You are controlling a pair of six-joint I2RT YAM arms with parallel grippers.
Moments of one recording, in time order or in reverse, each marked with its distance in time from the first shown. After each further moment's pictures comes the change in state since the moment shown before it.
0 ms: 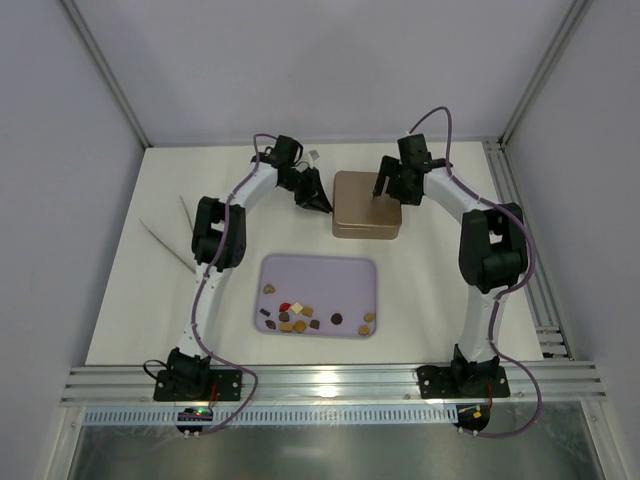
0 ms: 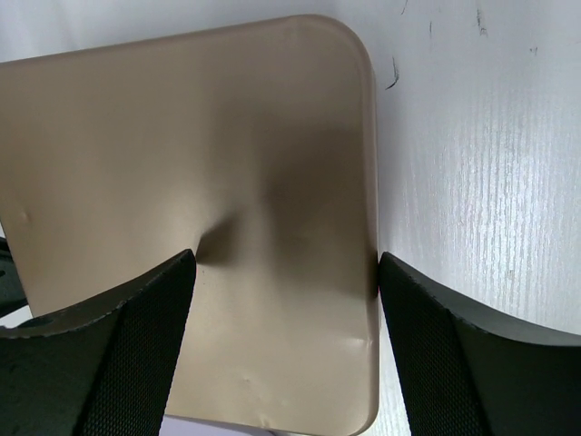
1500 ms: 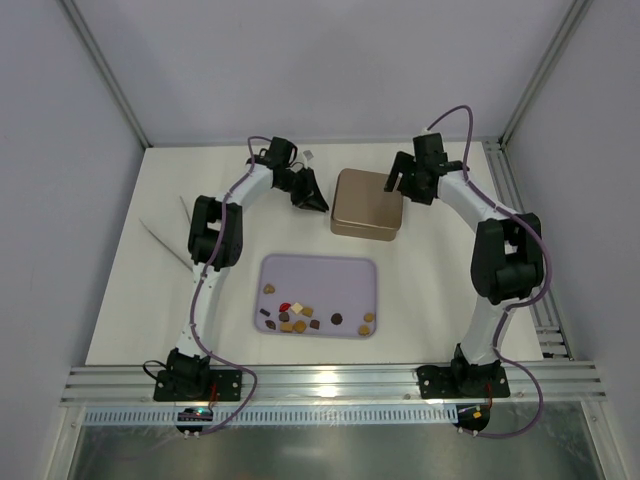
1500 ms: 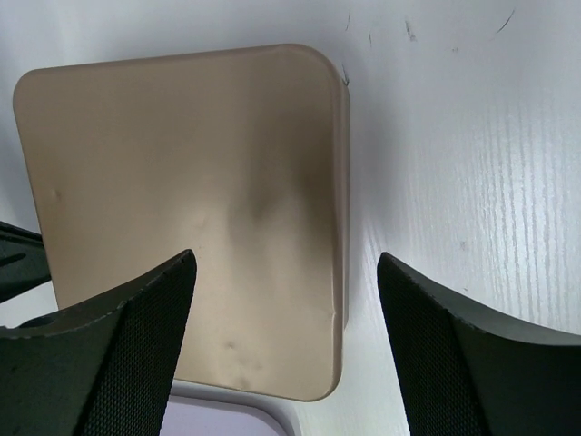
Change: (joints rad) left arm 0.031 -0.010 -0.055 0.062 0.010 -0.026; right arm -0.047 -0.125 -0.085 0.028 0.024 0.026
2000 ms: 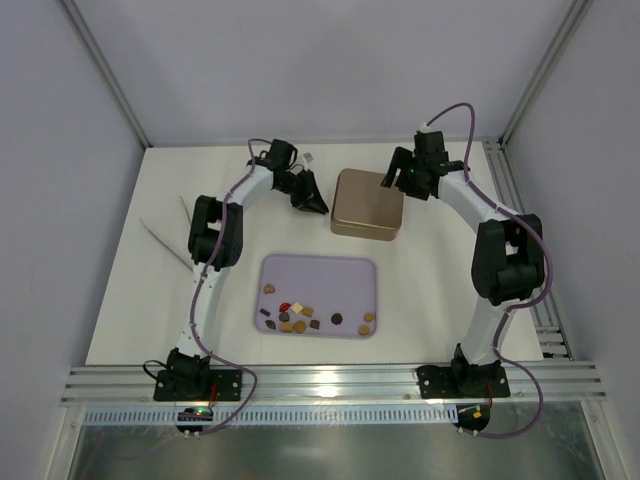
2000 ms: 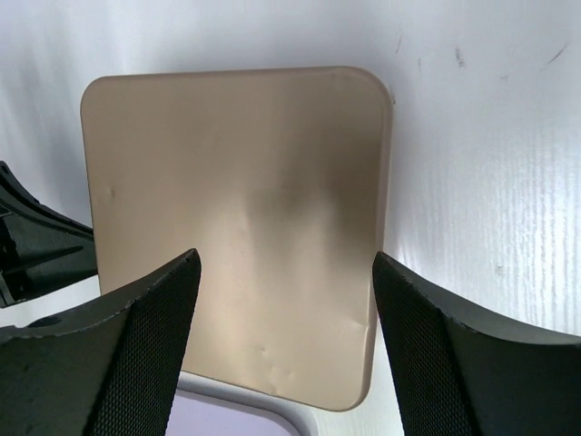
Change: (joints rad) left arm 0.000 0.000 -0.027 0.015 0.002 -0.002; right arm 0.000 0.014 -0.003 0.067 -0.086 0.002
